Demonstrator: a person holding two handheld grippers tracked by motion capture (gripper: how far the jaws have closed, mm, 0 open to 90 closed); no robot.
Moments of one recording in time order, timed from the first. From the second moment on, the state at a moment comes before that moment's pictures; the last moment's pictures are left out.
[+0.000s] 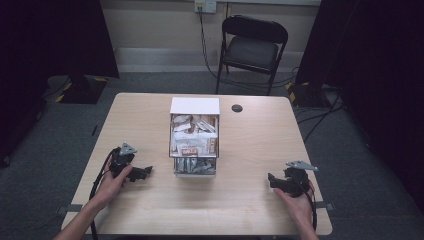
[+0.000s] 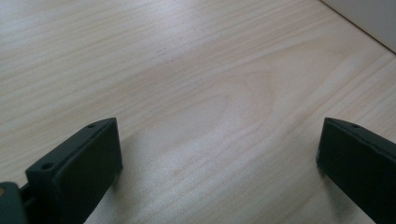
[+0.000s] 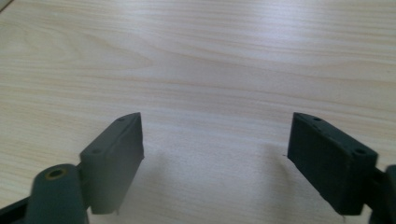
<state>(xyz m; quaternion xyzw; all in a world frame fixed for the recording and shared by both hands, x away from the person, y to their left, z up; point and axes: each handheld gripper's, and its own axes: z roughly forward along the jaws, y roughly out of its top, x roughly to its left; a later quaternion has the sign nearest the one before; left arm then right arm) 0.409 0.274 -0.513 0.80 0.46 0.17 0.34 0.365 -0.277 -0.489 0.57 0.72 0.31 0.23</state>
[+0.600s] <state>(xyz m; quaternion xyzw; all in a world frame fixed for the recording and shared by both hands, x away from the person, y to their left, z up) 0.409 0.274 -0.513 0.80 0.46 0.17 0.34 0.357 -0.257 -0.472 0.53 0.74 0.35 0.21</state>
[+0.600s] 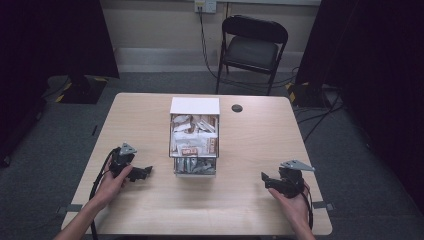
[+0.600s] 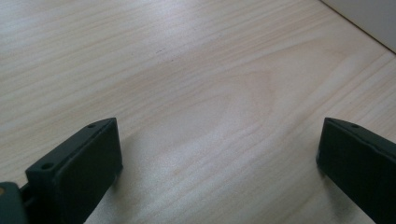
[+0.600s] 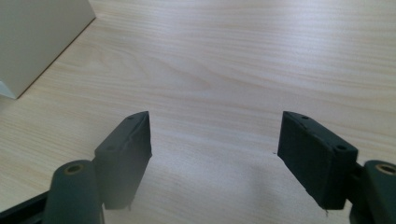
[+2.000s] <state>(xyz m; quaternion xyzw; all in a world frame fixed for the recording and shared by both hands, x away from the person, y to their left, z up) 0.409 0.274 -0.513 0.80 0.46 0.17 0.34 0.372 -0.212 -0.375 0.44 0.75 0.44 0.20</state>
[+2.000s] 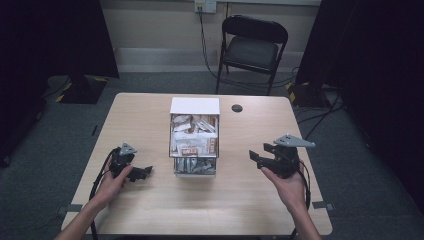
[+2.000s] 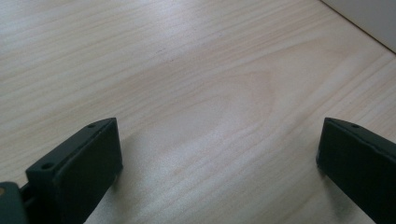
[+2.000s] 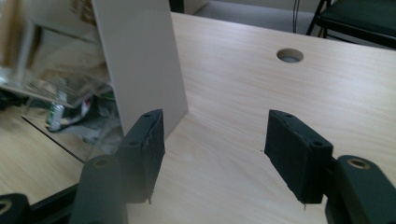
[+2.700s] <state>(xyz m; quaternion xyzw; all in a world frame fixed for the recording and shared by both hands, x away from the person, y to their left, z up) 0.409 0.274 -0.513 0.80 0.46 0.17 0.34 0.377 -0.167 -0.323 0.38 0.76 0.50 0.17</state>
